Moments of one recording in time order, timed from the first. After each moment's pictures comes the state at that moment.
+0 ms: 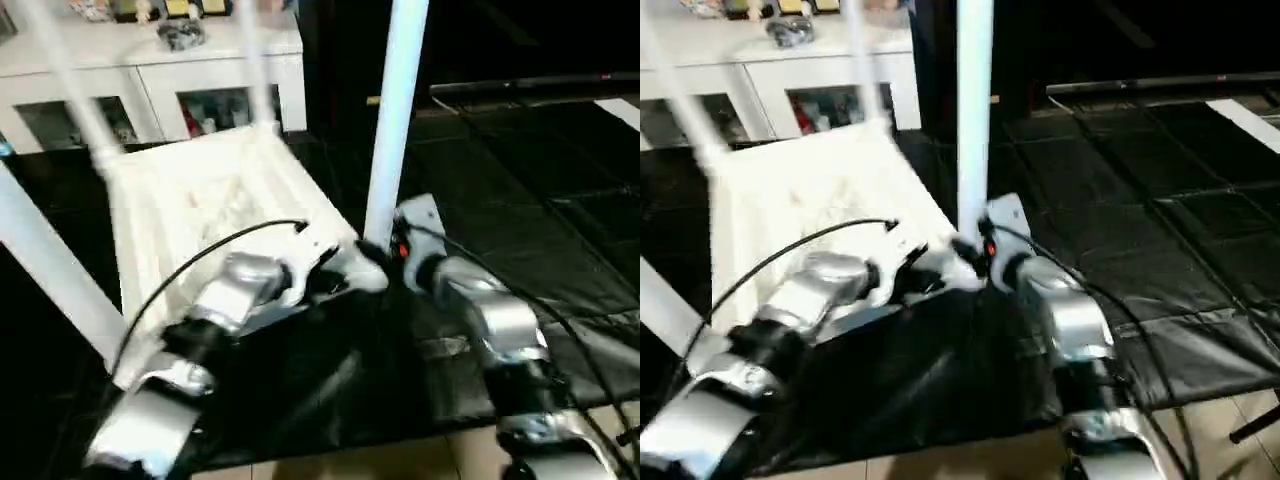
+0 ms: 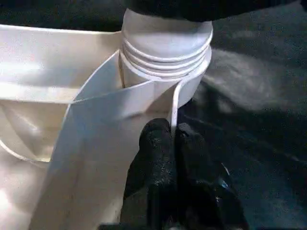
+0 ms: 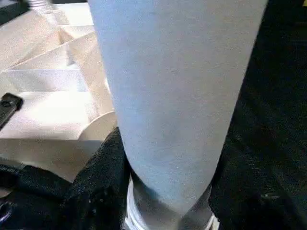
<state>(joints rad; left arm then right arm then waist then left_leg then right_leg) -0.71 0.12 -0.23 0.70 0.03 0.36 -0.81 -0.51 -0.09 0.02 0.30 0.05 0.49 0.46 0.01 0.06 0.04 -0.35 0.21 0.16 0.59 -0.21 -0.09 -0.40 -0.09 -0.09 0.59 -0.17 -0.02</state>
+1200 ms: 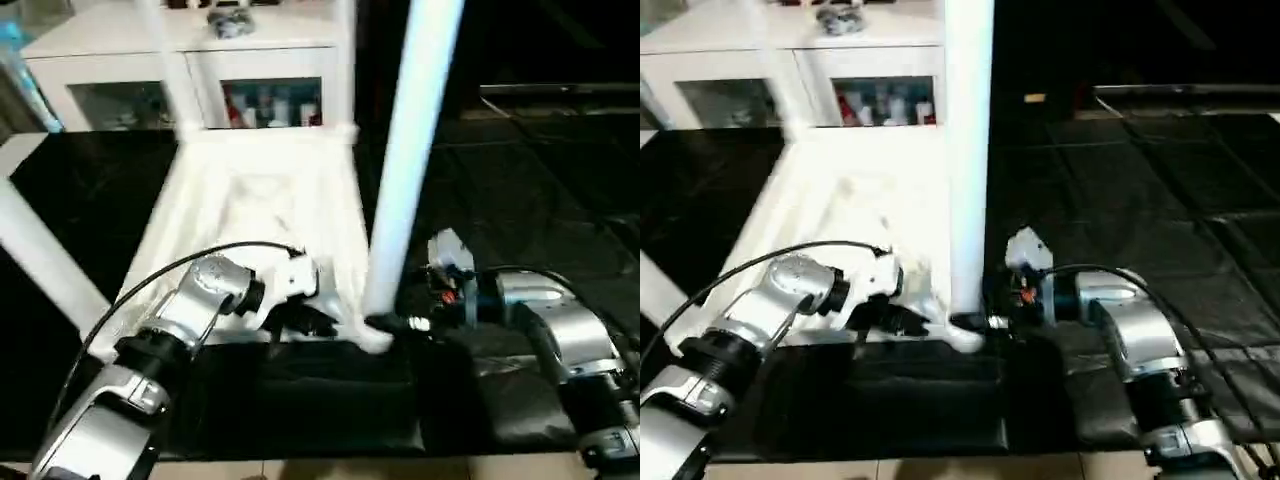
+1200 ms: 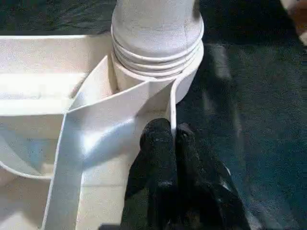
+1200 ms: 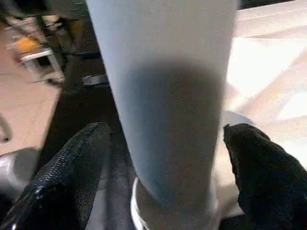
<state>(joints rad) -0.63 0.34 -0.39 0.61 0.02 0.02 -1.35 -0.44 -0.45 0.15 0.29 0.25 0.30 1.35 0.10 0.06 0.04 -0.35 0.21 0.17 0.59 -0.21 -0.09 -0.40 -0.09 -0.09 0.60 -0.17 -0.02</state>
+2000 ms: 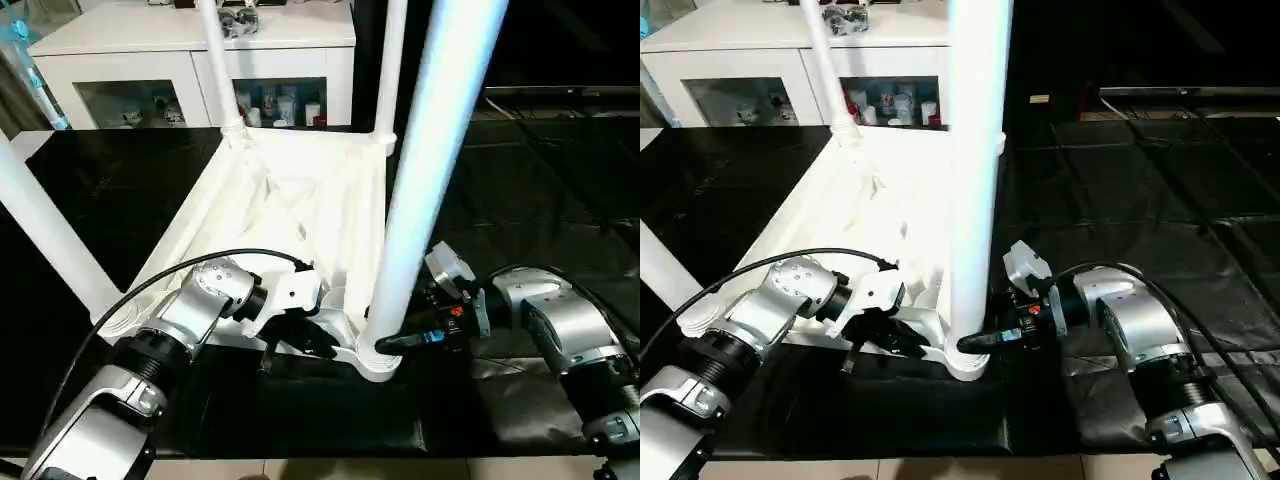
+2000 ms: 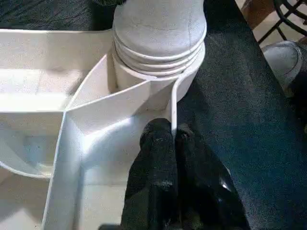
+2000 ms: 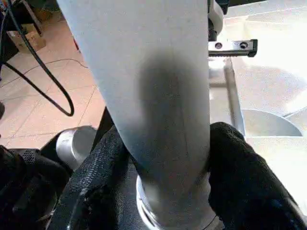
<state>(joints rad) -0.63 0.37 -0.43 0.58 0.01 0.00 -1.45 -0.49 -0.49 0.22 0.36 0.28 0.30 1.54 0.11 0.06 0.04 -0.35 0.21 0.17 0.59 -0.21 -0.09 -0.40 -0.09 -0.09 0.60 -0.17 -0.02</state>
